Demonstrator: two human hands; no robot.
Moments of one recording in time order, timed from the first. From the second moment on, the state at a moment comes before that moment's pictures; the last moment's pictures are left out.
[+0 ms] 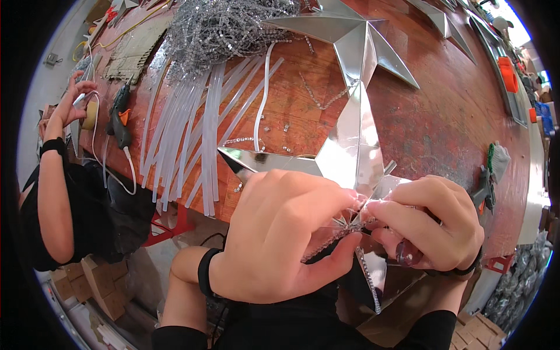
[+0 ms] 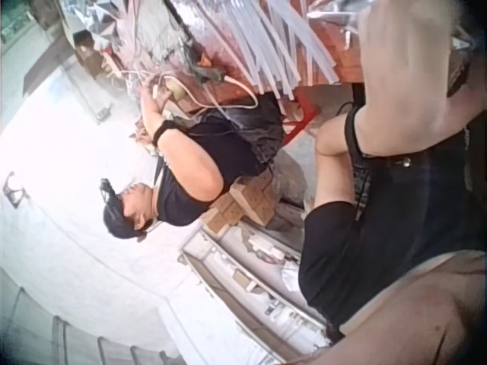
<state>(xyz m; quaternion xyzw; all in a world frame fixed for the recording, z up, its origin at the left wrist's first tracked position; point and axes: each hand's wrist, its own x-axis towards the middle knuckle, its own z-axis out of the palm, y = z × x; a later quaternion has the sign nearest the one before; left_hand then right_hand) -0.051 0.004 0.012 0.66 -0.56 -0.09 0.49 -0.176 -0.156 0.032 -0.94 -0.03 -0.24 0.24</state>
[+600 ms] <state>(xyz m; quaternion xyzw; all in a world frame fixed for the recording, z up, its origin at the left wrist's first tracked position) -0.049 0.009 0.014 0.60 -0.64 -0.05 0.47 -0.177 -0.152 0.031 -0.92 -0.05 -0.31 0.24</state>
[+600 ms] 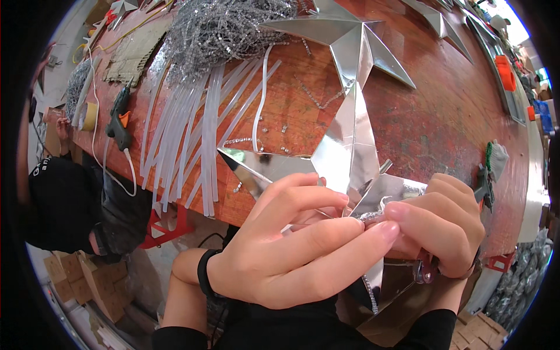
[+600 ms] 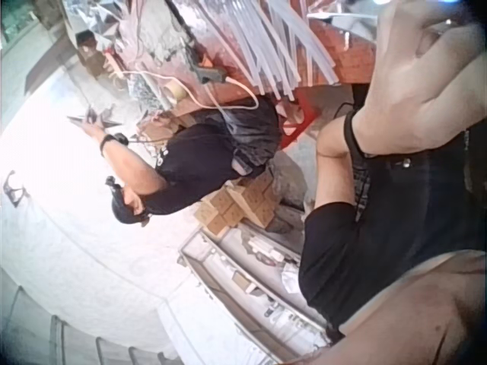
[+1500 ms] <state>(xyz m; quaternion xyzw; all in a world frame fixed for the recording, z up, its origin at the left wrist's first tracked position) -0.009 0.057 -0.059 0.71 -0.34 0.23 0.58 -0.198 -0.238 0.048 -0.96 0.01 0.04 0.29</state>
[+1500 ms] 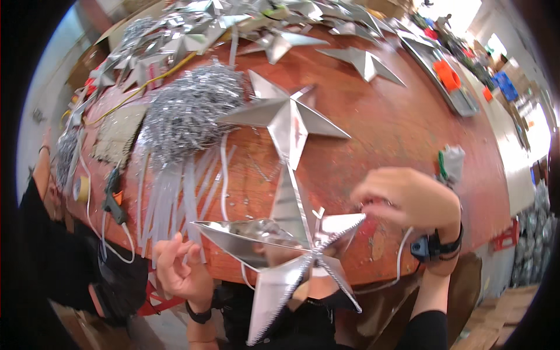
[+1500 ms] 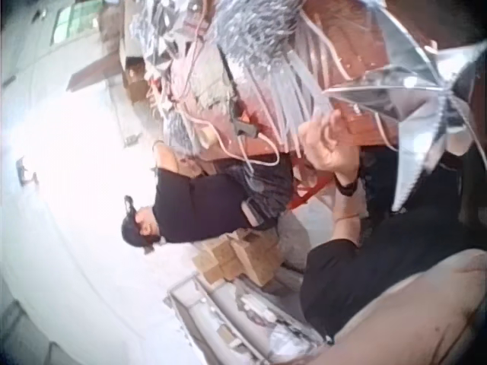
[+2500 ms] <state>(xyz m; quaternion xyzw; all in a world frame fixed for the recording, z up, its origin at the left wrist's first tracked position) -0.070 0.101 -0.050 0.58 -0.44 -0.37 0.57 -0.157 -0.205 -0.008 -0.83 0.10 0.02 0.55</state>
